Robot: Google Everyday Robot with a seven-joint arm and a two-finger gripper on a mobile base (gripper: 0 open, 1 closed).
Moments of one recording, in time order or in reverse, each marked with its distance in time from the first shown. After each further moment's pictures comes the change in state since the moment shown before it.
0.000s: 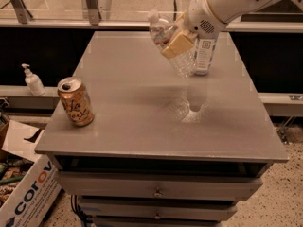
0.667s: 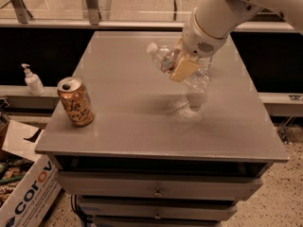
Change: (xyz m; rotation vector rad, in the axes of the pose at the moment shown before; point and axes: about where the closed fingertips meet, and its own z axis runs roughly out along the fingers) arm 0.038 0.046 0.006 -0.057 0.270 -0.144
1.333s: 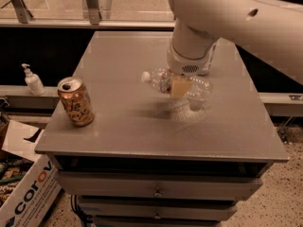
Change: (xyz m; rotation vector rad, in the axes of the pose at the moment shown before) arm 0.015 0.029 0.033 -0.008 0.256 -0.166
